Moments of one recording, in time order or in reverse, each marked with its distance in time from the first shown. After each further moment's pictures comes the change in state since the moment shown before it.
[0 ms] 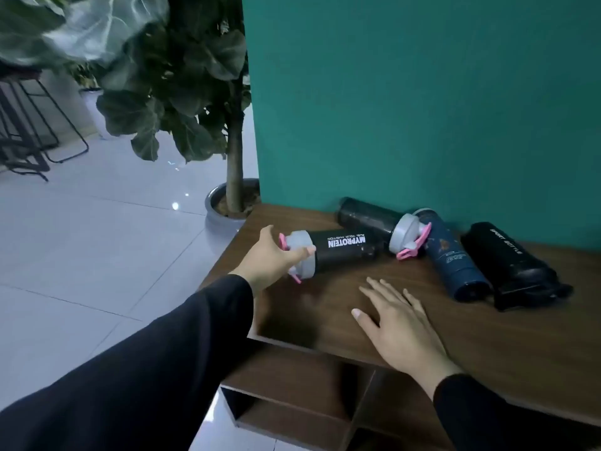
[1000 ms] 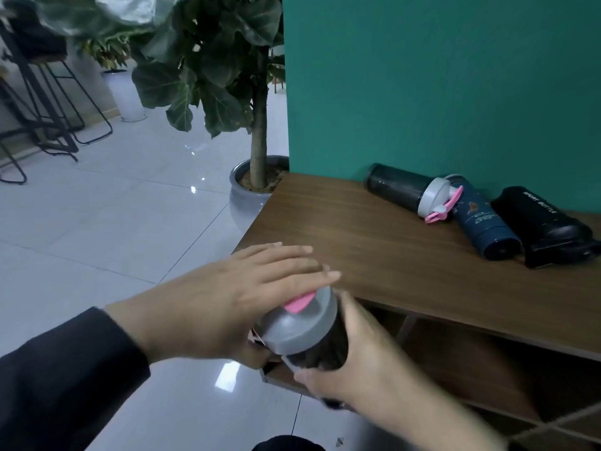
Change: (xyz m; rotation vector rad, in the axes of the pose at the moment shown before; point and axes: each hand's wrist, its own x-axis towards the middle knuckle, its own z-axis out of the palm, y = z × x) left_hand -0.176 -0.026 -0.111 0.839 -0.278 1.090; right_hand -0.120 -0.145 -0.026 0.758 -0.176 -0.199
